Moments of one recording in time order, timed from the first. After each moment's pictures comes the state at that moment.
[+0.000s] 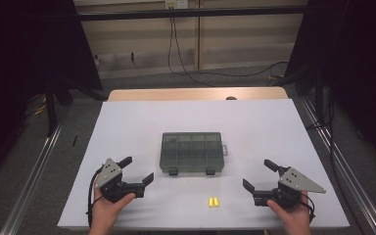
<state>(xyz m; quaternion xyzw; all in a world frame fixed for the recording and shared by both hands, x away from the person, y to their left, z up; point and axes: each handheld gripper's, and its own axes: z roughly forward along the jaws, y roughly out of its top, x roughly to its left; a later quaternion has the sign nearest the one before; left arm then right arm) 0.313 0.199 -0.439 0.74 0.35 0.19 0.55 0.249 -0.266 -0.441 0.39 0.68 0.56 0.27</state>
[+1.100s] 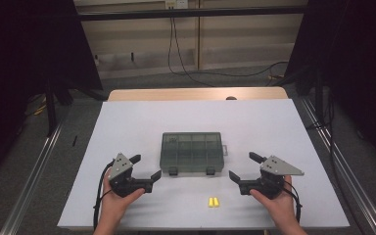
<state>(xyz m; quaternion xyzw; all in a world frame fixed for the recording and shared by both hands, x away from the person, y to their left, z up) 0.327 0.178 -0.439 0.76 0.35 0.17 0.52 0.283 -0.237 -0.436 0.39 0.71 0.53 0.24</state>
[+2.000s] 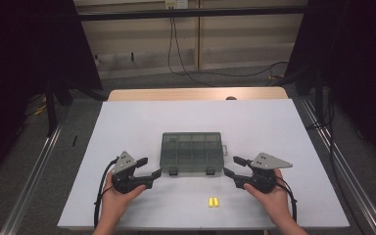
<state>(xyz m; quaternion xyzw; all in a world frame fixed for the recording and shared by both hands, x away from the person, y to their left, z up) 0.334 0.176 -0.440 0.78 0.36 0.13 0.49 0.297 -0.225 -0.442 0.38 0.75 0.51 0.19</state>
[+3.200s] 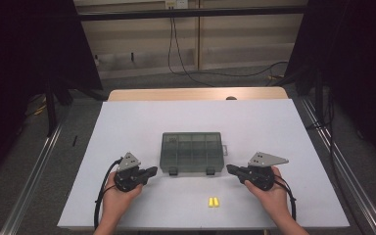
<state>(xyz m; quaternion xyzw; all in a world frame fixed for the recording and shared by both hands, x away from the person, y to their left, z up) 0.335 0.171 -0.443 0.81 0.37 0.10 0.44 0.301 -0.224 -0.443 0.39 0.77 0.48 0.14</state>
